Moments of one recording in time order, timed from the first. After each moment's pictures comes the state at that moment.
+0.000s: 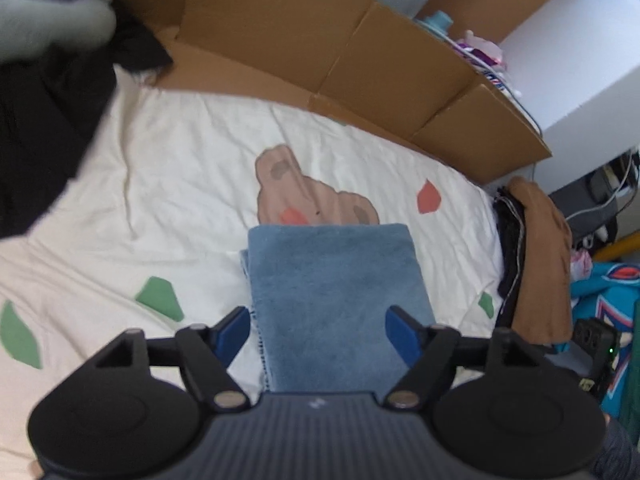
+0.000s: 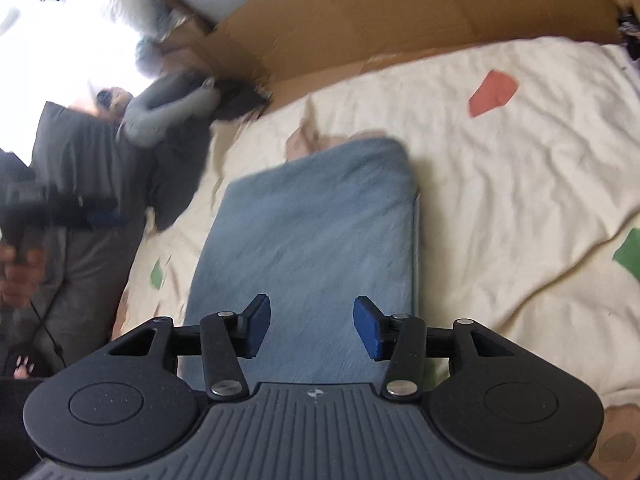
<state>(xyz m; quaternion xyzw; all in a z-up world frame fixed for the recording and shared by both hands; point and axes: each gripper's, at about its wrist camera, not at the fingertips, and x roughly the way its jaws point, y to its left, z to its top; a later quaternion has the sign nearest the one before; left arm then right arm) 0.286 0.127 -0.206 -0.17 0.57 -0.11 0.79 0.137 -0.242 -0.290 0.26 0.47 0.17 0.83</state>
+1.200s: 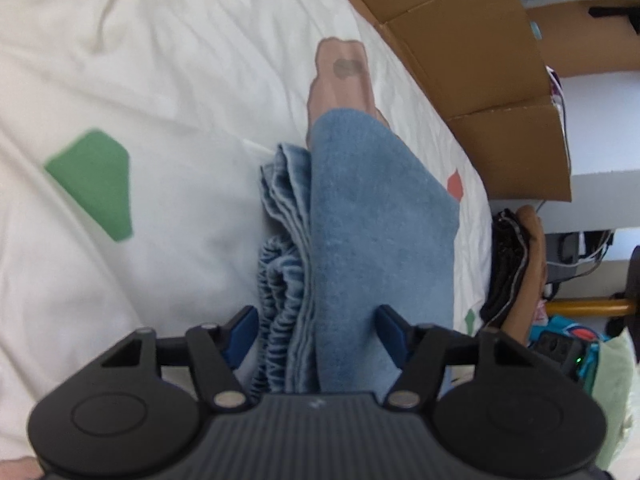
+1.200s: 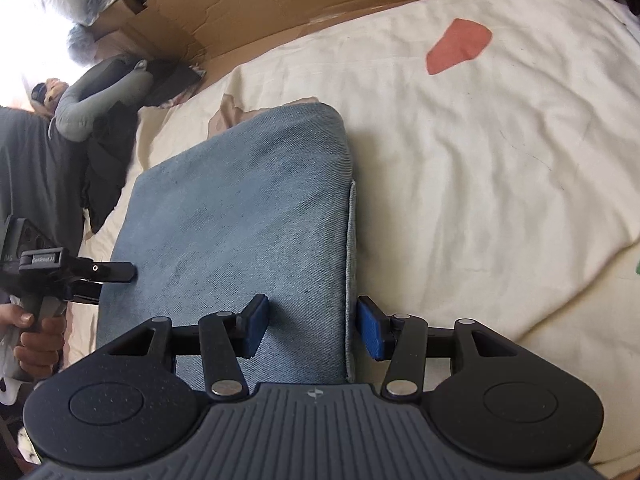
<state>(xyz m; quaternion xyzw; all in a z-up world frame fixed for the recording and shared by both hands) 0.290 0.155 -0.370 -0.37 0.59 -0.14 0.71 0.189 -0.238 -0.362 0.25 0.52 0.14 0.81</state>
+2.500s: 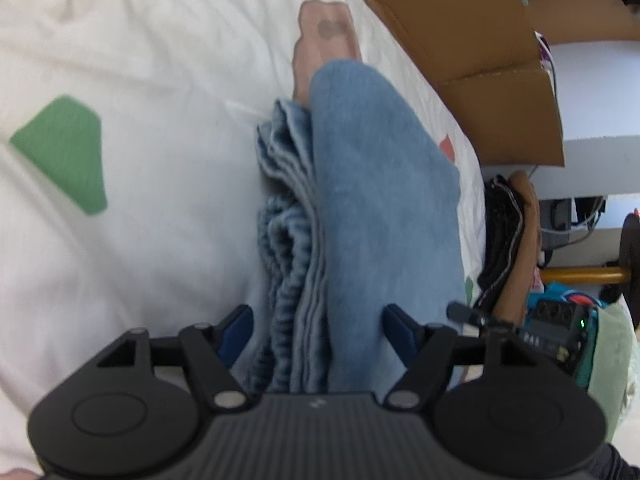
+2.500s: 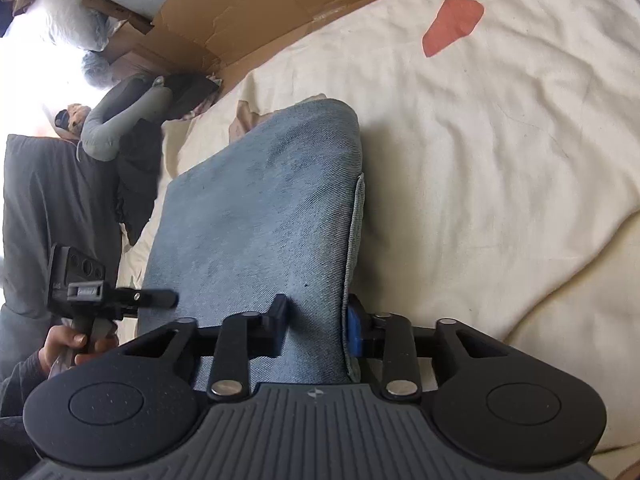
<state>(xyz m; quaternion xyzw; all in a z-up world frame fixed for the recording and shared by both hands) 0.282 0.154 -0.383 -0.35 0.60 -0.18 0.69 0.182 -0.254 -0.367 0.32 0.51 0.17 0.78</state>
